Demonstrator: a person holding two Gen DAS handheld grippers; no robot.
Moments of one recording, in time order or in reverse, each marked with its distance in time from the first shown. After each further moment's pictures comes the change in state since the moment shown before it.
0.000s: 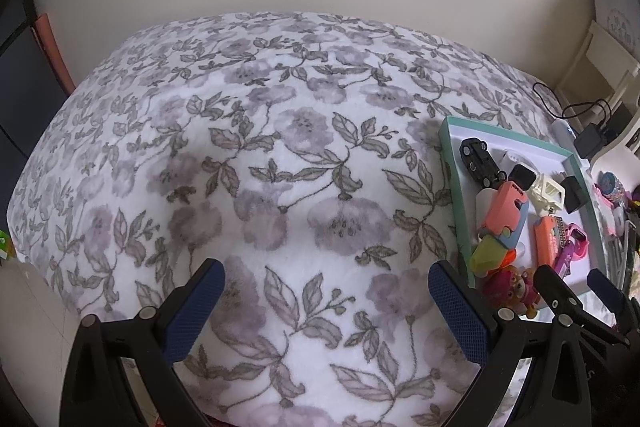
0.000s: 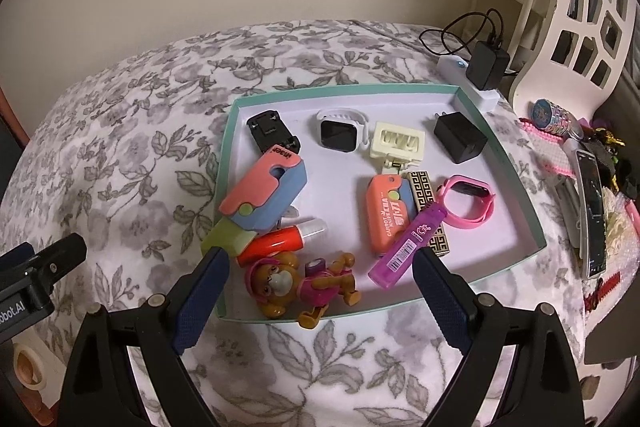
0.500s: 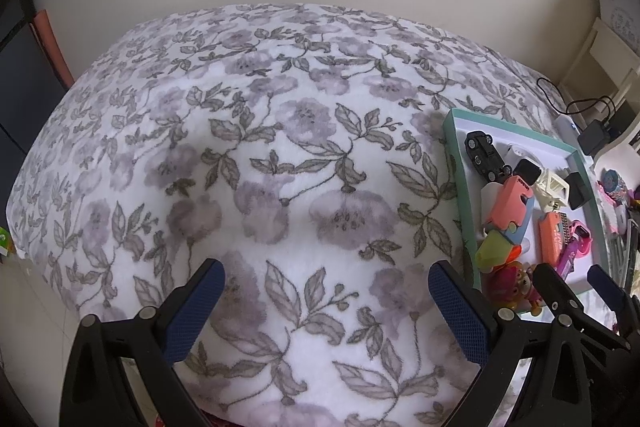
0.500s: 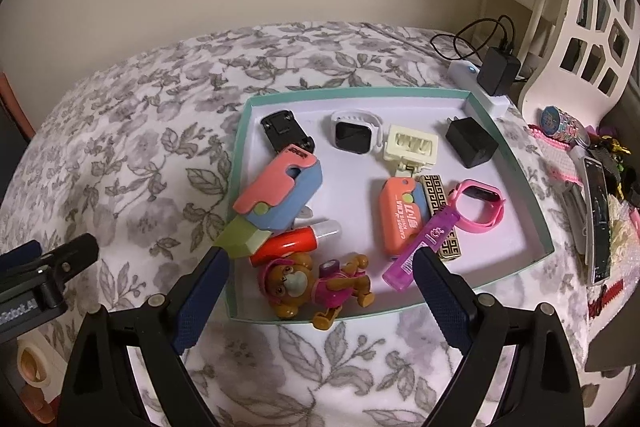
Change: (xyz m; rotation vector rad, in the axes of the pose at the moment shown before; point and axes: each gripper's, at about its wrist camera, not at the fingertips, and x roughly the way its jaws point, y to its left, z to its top) left arm 0.006 0.003 -0.001 -0.005 0.028 0.001; right arm -0.001 0.007 -0.002 -0.024 -0.018 0.030
